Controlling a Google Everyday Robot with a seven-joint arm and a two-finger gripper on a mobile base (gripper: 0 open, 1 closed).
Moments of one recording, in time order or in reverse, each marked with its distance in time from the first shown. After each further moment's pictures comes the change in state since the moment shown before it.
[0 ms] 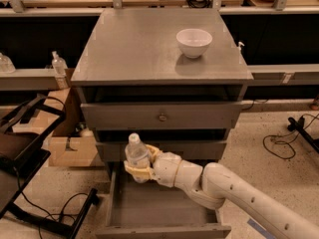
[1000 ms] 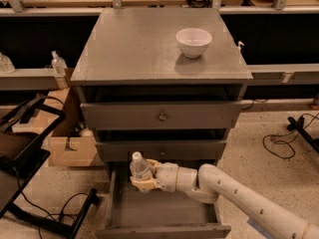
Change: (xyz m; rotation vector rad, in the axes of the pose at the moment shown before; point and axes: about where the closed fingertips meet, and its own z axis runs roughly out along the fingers) arm 0.132 -0.014 0.009 -0.187 0.058 0.017
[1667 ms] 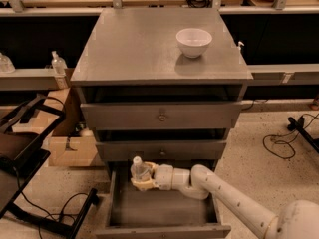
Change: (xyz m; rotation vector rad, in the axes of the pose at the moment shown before) arm 0.084 -0.034 0.028 -0.050 -0.027 -0.015
